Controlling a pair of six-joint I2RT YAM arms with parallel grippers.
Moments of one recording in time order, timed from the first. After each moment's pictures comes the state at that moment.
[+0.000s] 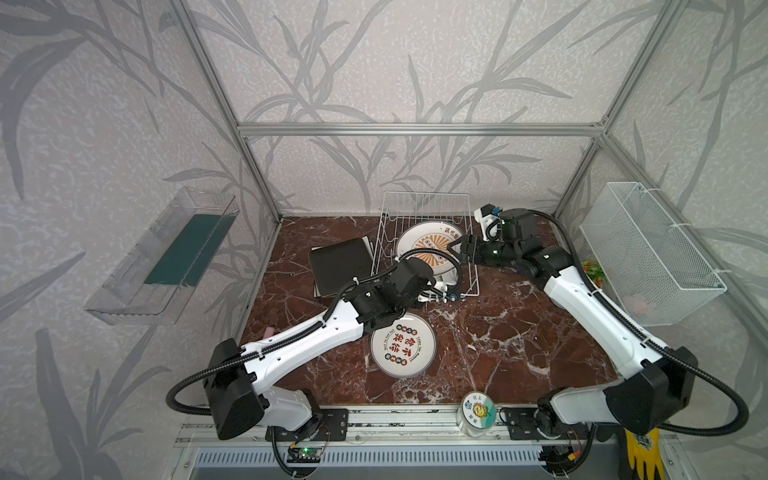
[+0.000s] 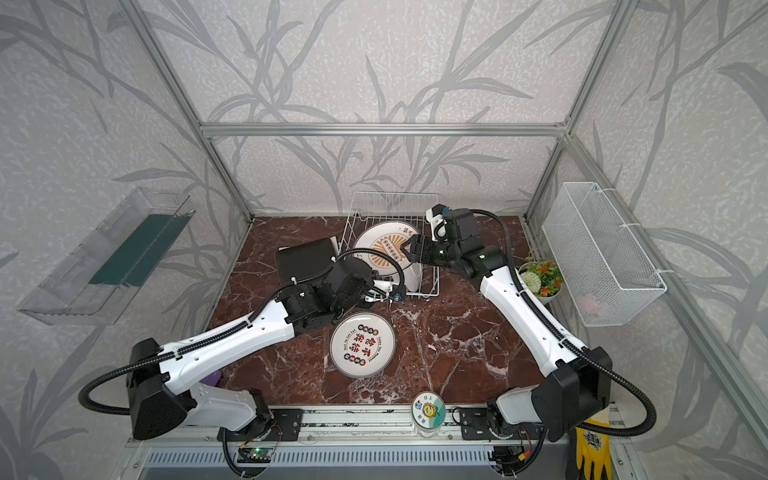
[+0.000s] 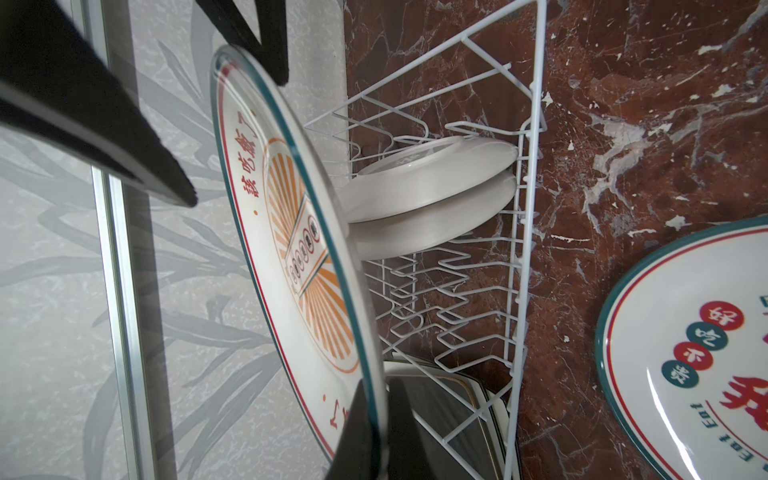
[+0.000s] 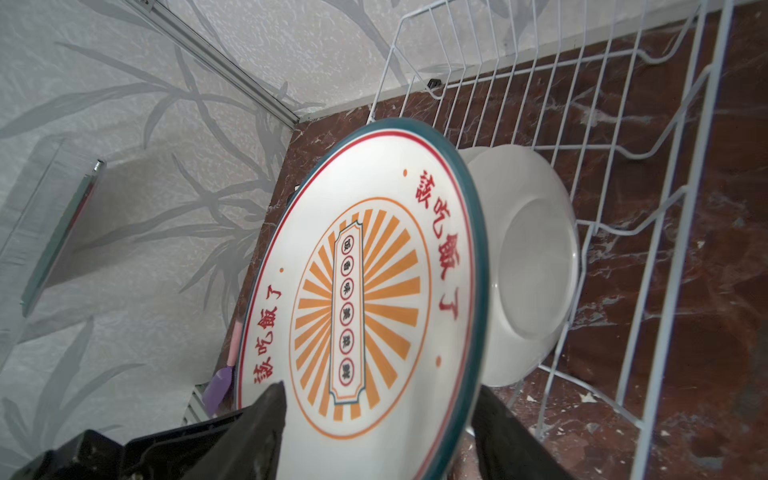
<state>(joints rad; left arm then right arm) -0.93 1.39 1.18 -0.40 -0.43 1.08 0.41 1.41 1.34 -0.54 -0.38 0.55</state>
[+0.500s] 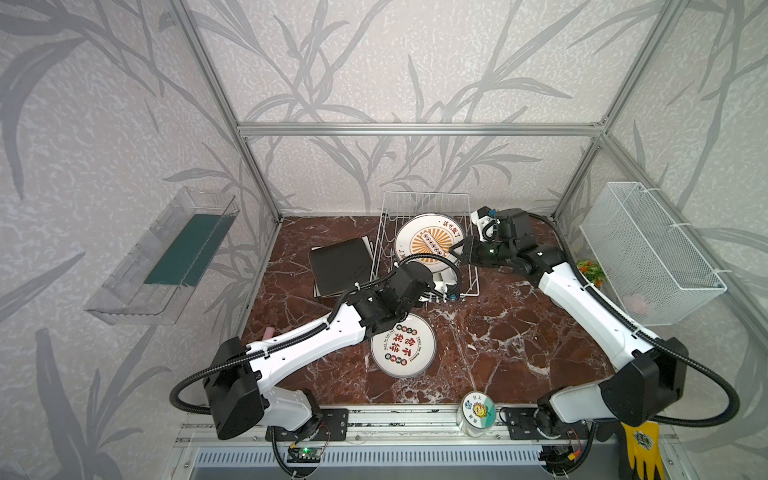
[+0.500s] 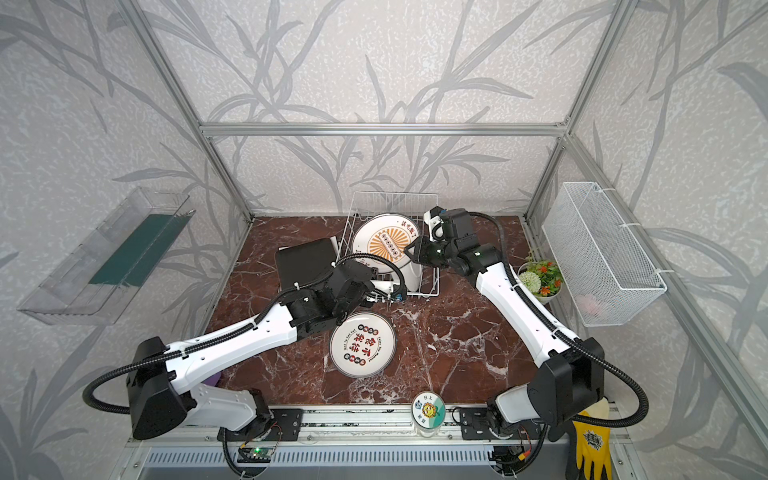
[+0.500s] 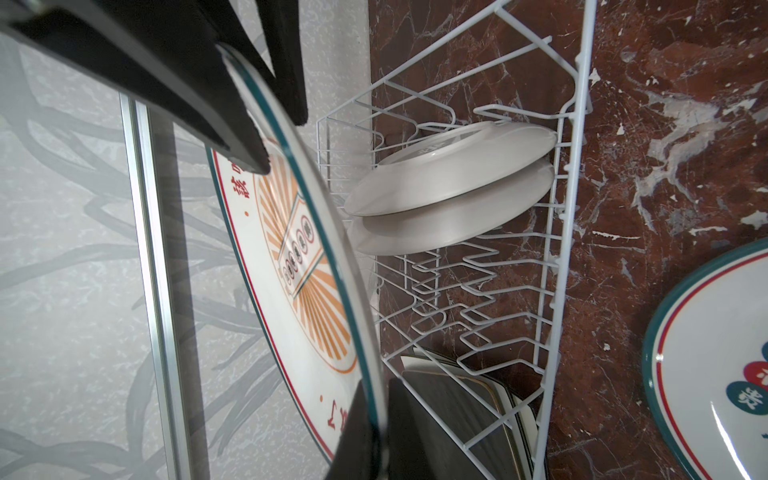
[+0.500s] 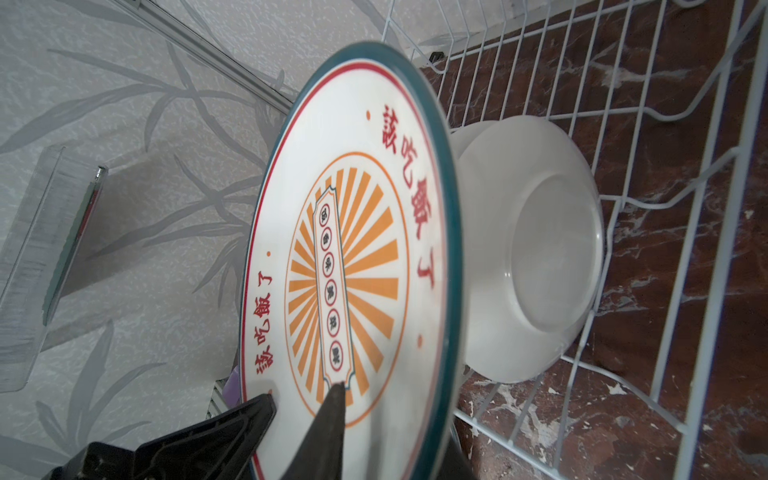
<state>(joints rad) -0.94 1.39 1.13 -0.29 -0.49 1.12 0.41 1.44 1.34 -0.54 -0.41 0.60</state>
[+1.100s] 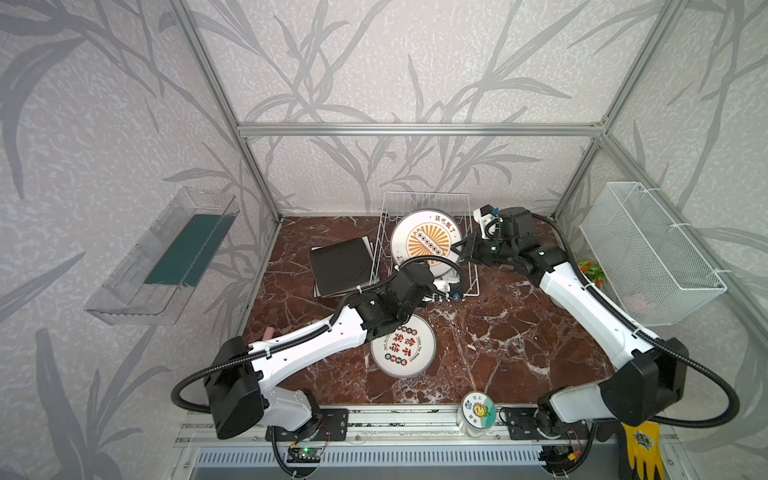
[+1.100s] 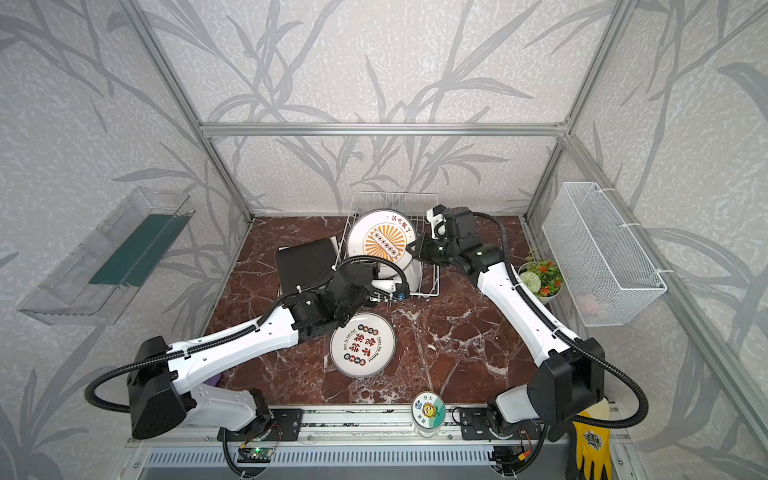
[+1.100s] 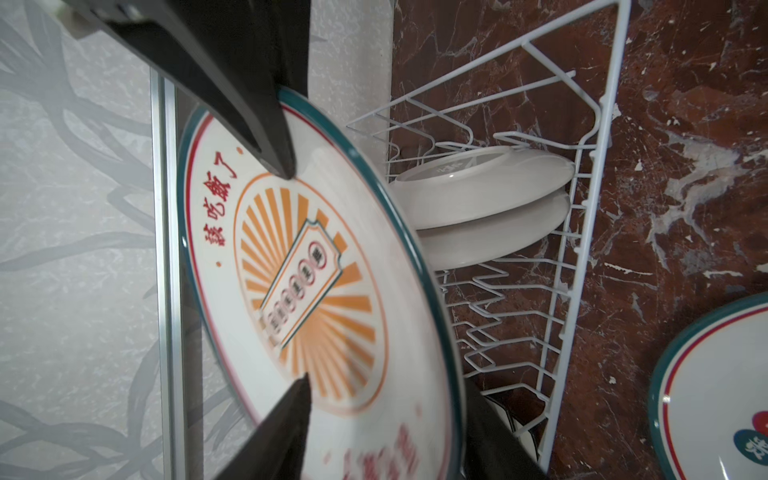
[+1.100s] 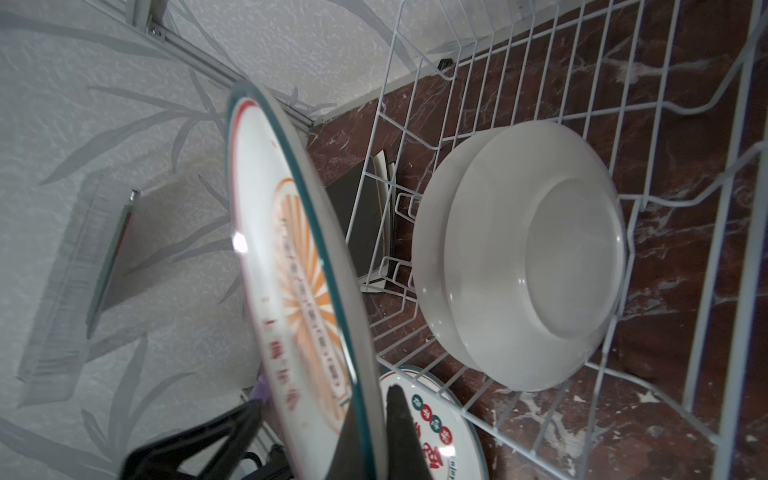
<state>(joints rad) -0.95 1.39 1.11 -0.21 -0.52 1.06 0.38 1.44 1.33 -0.49 -0.47 0.64</state>
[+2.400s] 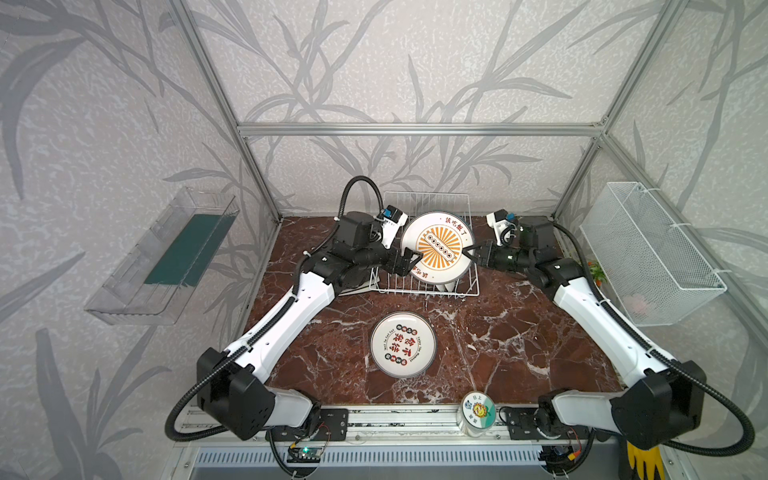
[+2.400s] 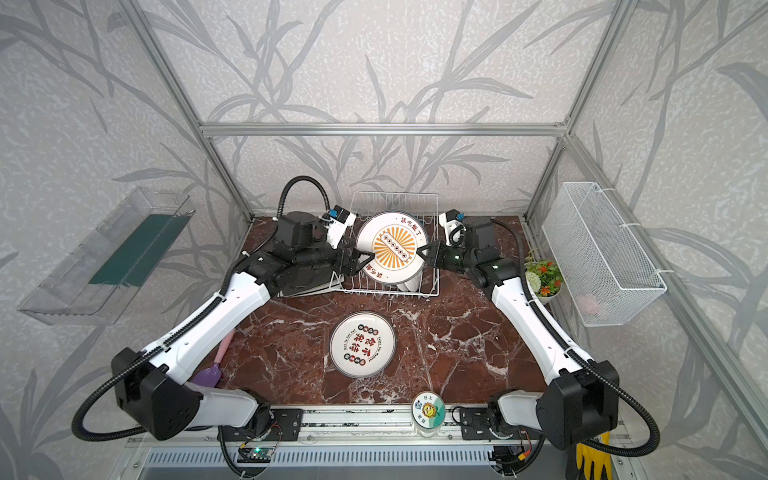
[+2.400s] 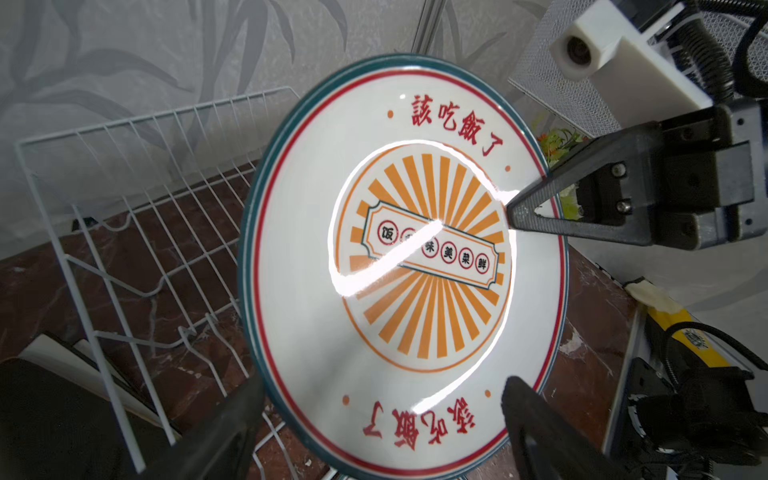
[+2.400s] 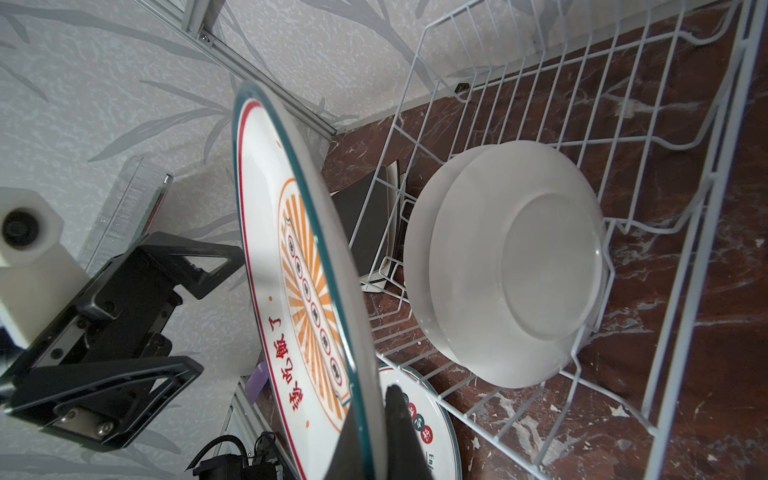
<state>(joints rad) -0.48 1.41 1.33 -0.44 0.42 -0.08 0.28 1.31 1.16 -0.37 -0.58 0.56</state>
